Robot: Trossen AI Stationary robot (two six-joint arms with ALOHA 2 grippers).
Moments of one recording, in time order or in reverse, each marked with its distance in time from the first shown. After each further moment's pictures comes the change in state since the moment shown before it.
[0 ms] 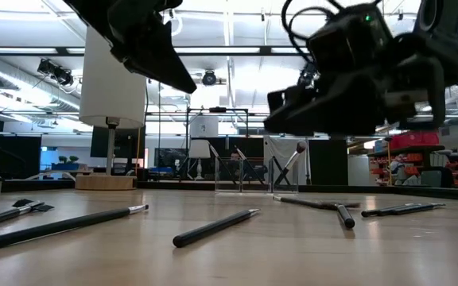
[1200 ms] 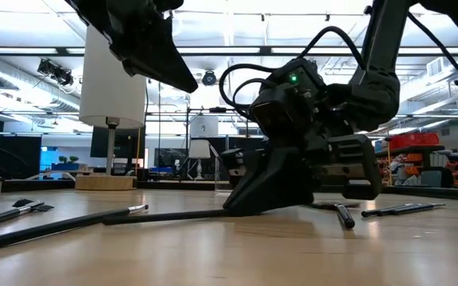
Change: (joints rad) left arm 0.002 0.000 0.000 0.019 0.081 -0.051; right arm -0.107 0.329 0.259 -0.223 -0.185 -0.094
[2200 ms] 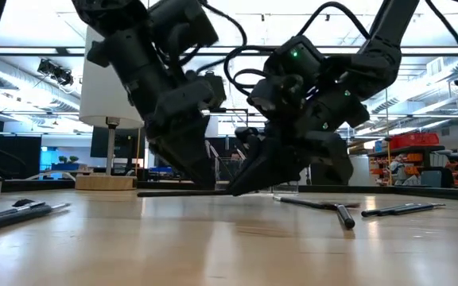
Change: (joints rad) left arm 0.247 0.261 -0.001 0.102 0.431 -0.037; right arm -0.025 -0.221 -0.006 -0.240 0.332 -0.102
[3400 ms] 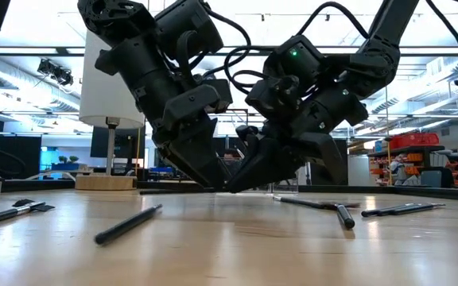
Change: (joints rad) left arm 0.027 0.028 0.001 0.071 0.040 0.051; right arm -0.001 -0.007 0.002 0.002 0.045 0.001
